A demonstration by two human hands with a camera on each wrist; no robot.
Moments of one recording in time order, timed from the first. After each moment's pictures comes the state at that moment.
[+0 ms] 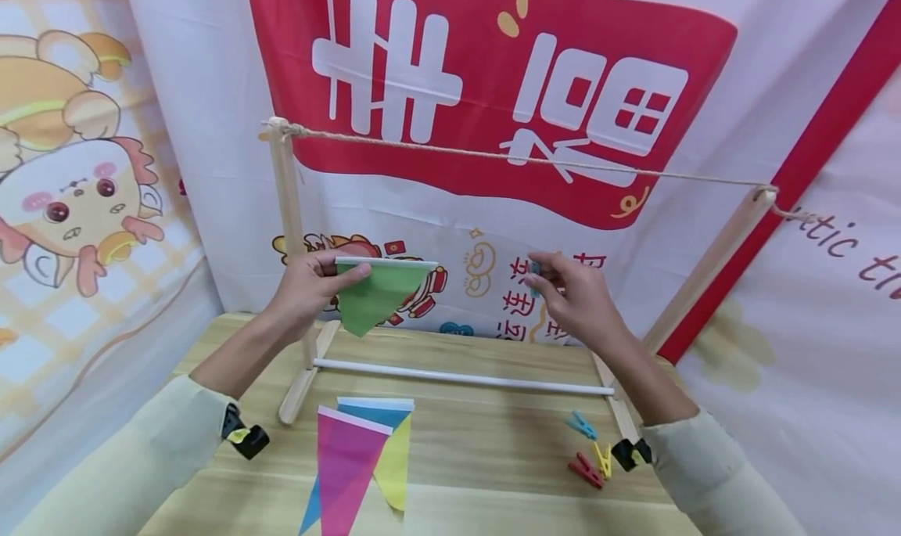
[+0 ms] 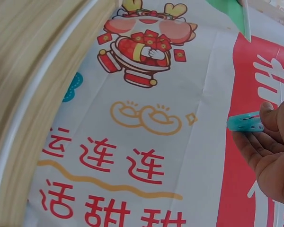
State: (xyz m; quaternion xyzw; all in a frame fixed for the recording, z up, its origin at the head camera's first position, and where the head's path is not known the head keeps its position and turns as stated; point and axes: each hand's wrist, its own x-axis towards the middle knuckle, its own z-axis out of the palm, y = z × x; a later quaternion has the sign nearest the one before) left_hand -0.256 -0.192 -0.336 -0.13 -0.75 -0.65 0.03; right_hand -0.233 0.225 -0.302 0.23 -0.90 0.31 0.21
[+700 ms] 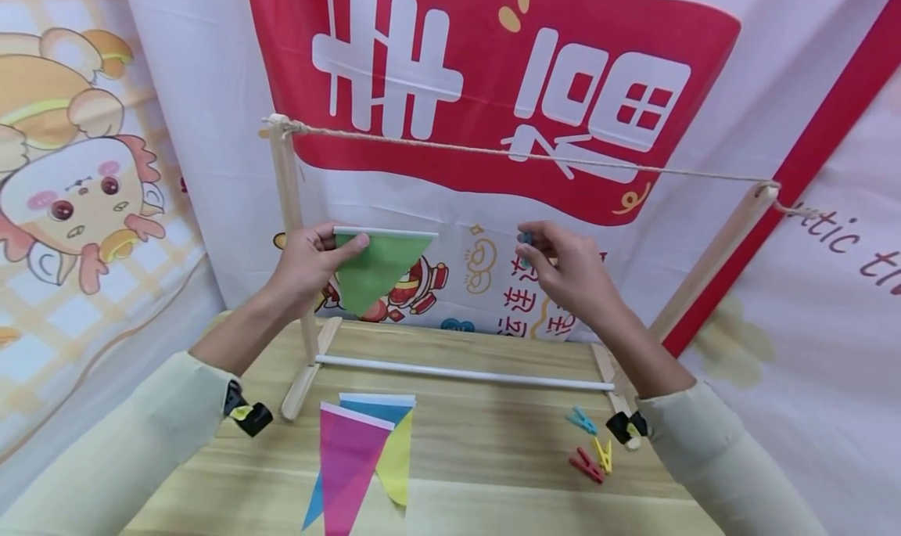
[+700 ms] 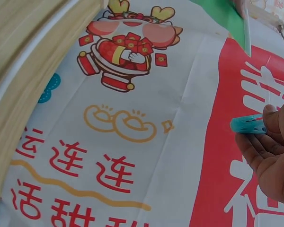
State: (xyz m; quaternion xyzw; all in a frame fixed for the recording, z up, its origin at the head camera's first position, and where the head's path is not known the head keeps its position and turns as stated) left_hand -0.261 -0.188 -0.305 -0.13 -0.73 -0.67 0.04; right_hand -0.237 0.203 -0.265 0.24 -0.89 0.31 0.22
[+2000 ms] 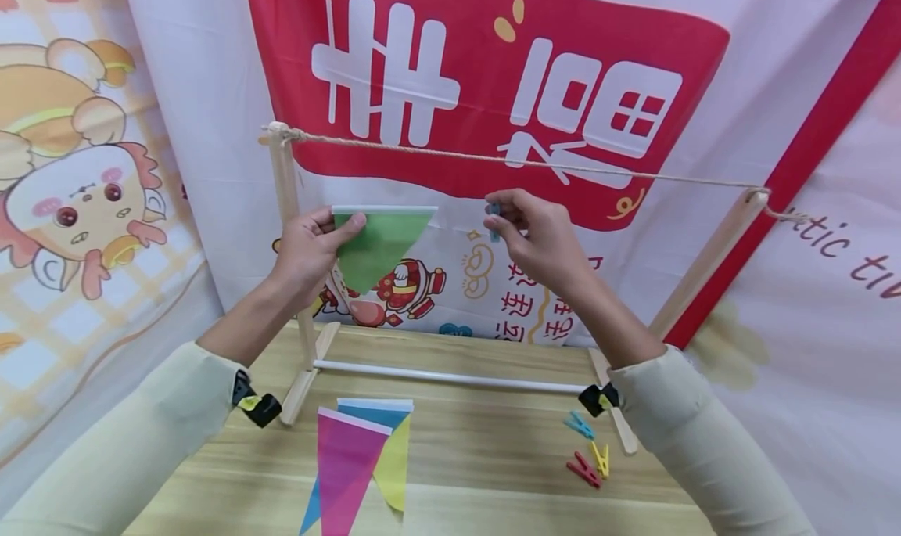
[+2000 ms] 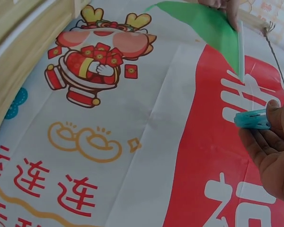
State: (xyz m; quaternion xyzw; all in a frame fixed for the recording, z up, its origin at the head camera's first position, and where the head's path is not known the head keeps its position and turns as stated) left_hand -0.264 -0.178 -0.283 -0.10 -0.70 -0.70 0.08; right_hand -0.250 0.165 -0.226 0.29 -0.86 0.34 0.25
